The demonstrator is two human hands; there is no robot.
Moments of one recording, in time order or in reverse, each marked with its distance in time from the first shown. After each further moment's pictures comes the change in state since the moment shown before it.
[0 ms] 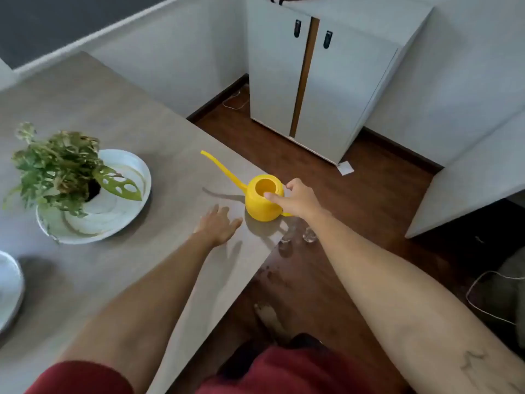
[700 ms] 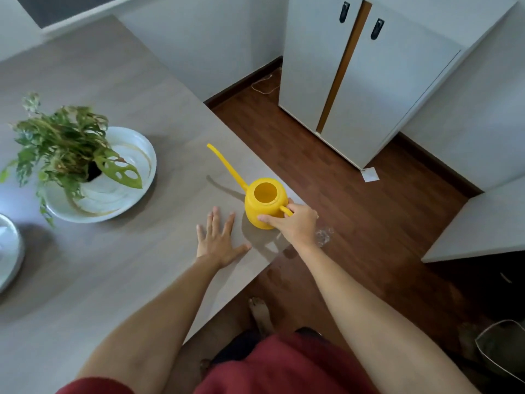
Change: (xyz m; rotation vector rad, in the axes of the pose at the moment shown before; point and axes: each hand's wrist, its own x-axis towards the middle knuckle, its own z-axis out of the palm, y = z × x) left_hand 0.006 0.000 0.063 0.122 0.064 -0.137; right_hand 0.025 0.026 0.033 0.126 0.199 -0.308
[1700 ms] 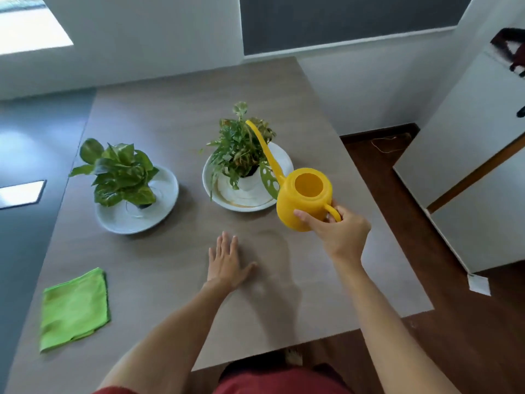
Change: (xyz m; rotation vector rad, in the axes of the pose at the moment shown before) left_hand -0.099 -0.182 -0.015 -0.390 0.204 -0.460; right_hand -0.027 -0.193 0.090 0.189 -0.048 -0.414
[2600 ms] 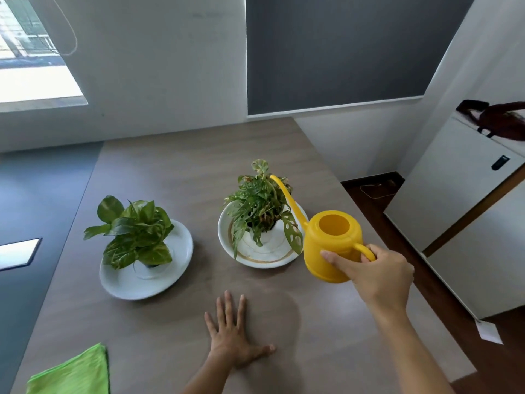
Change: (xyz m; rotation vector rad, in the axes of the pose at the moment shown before) left_hand 0.017 -0.061 -0.007 0.116 -0.225 -0.002; right_hand 0.004 -0.074 0.018 -0.275 0.134 -0.026
